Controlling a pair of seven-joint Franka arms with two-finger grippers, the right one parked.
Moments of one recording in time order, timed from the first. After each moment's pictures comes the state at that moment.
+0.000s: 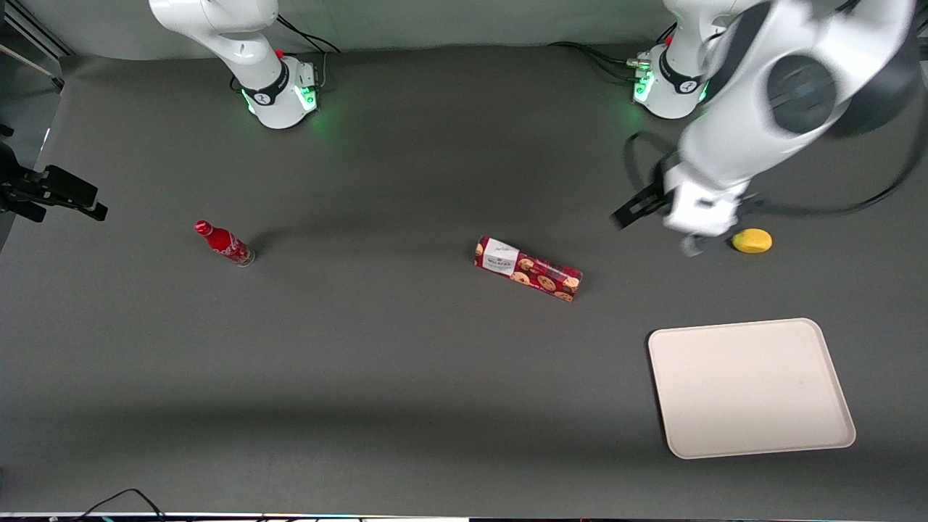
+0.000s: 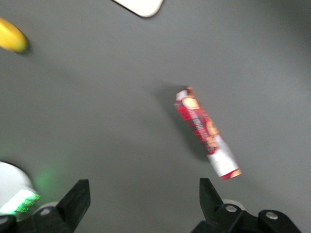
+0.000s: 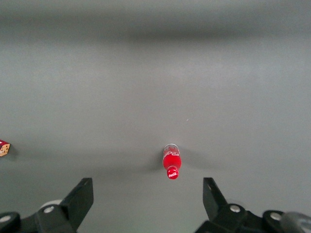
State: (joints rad) arm -0.03 0.15 -0.42 -1.67 -0.09 1.68 -1.06
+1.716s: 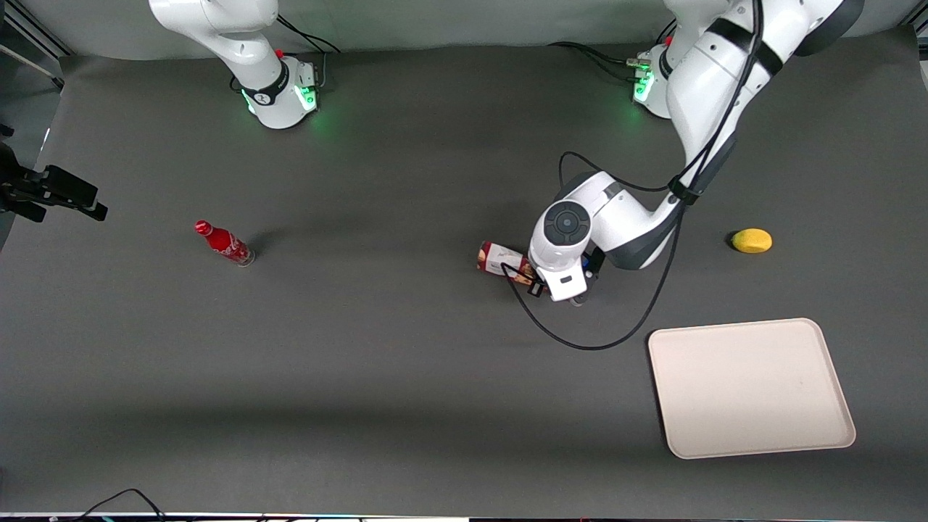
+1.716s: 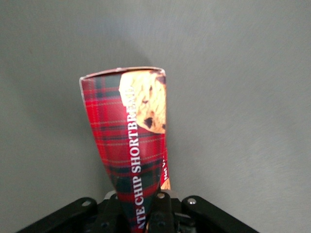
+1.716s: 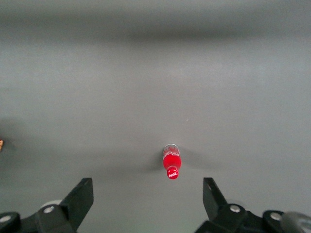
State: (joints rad) arm -0.08 0.66 -0.58 -1.79 0.39 2.26 -1.95
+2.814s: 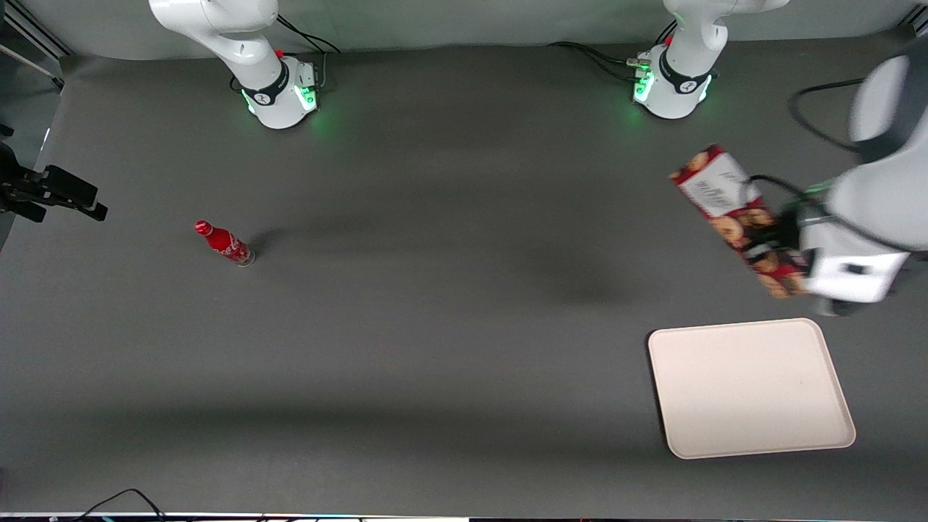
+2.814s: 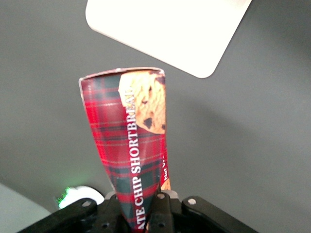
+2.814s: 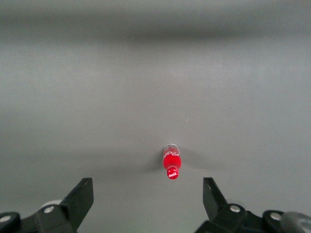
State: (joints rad) arm 0.02 0.42 -0.26 -1.05 0.11 1.20 -0.69
